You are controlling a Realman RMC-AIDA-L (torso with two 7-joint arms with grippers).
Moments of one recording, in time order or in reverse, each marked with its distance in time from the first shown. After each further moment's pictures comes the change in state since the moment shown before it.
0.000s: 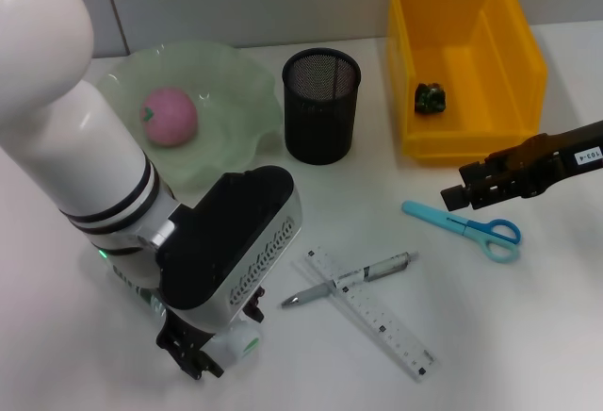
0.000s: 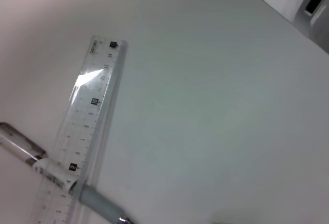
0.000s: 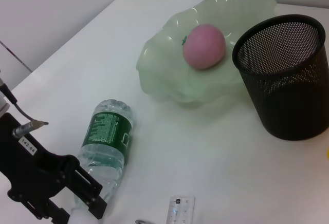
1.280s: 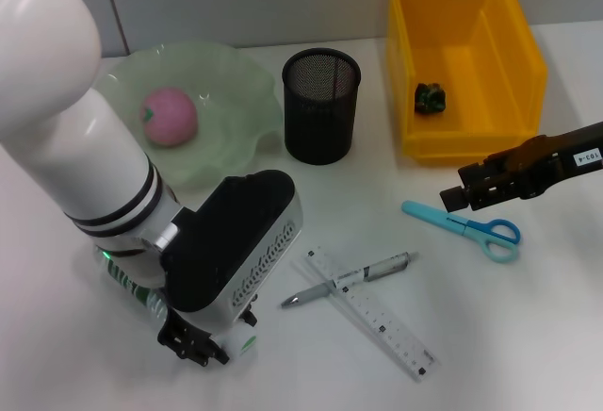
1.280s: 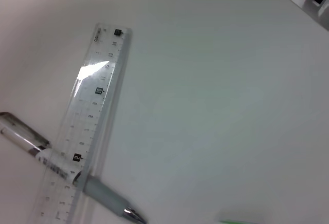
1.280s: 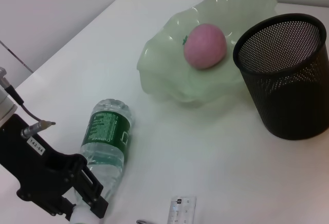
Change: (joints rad) left arm 0.002 0.000 0.015 -0.018 0.011 -0.037 0.001; right arm 0.000 0.000 0.001 0.007 0.002 0.002 -0.002
